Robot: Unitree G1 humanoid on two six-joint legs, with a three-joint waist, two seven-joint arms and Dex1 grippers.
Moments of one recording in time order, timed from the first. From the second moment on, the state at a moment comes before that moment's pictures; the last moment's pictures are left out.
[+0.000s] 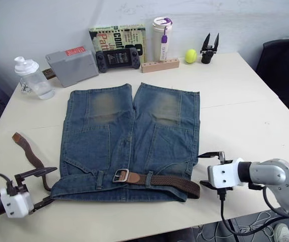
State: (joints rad) left arm 0.40 1.11 0.10 0.29 -0.31 -0.87 -0.76; right arm -0.03 -1.08 0.03 -0.09 0.03 -0.31 1.07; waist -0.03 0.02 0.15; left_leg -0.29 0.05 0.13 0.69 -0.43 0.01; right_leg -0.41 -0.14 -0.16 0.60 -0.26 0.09
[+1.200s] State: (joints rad) left arm -0.82 0.87 -0.40 0.69 0.26 -0.68 -0.80; right arm -0.74 -0.65 0.25 0.31 0.16 0.62 0.98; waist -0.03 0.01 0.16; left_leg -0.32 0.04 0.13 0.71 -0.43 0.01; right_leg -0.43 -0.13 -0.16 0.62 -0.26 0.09
